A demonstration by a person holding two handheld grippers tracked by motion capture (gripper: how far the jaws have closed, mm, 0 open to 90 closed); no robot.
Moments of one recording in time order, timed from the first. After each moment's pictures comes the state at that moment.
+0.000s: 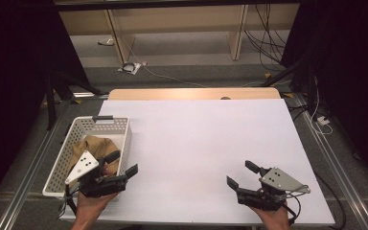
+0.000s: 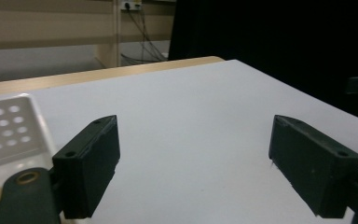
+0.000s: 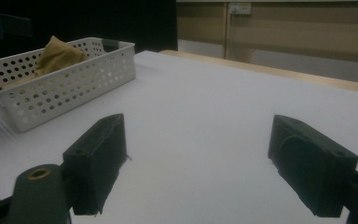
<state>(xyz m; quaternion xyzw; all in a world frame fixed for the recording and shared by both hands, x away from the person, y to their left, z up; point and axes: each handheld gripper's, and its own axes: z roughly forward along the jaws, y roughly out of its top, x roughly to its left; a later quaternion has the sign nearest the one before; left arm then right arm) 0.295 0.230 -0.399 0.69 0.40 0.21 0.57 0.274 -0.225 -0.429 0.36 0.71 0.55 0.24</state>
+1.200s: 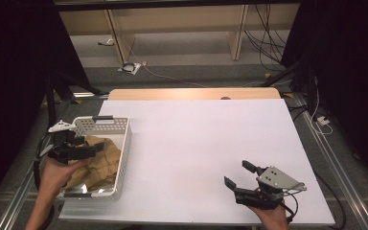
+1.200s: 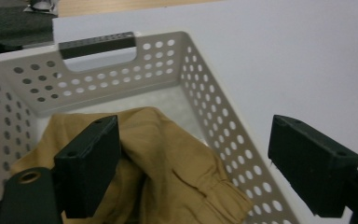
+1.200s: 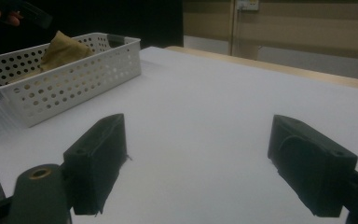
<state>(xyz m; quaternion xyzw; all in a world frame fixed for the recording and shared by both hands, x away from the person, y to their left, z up) 0.374 0.311 -0.371 0.73 0.55 0.19 0.37 0.278 -0.221 -0.430 0.36 0.72 0.55 0.23</state>
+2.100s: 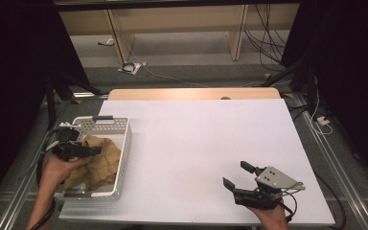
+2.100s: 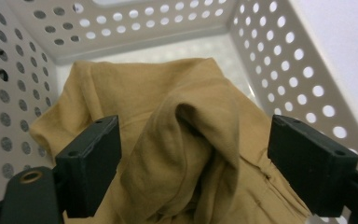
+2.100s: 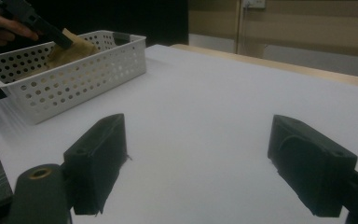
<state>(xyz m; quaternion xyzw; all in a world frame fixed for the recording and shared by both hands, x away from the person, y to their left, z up) 0.405 0.328 -0.407 0.74 0.59 0.15 0.27 0.278 -0.219 -0.431 0.35 0.73 0.55 0.22</state>
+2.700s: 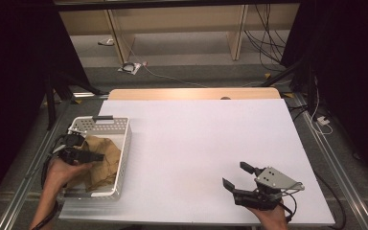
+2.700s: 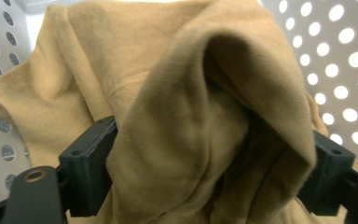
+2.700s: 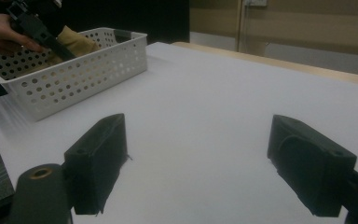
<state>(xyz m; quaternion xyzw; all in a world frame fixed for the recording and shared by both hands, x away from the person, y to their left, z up) 0.412 0.329 -0.436 0.76 0.60 0.11 0.23 0.278 -0.219 -0.432 0.35 0.73 0.55 0.22</state>
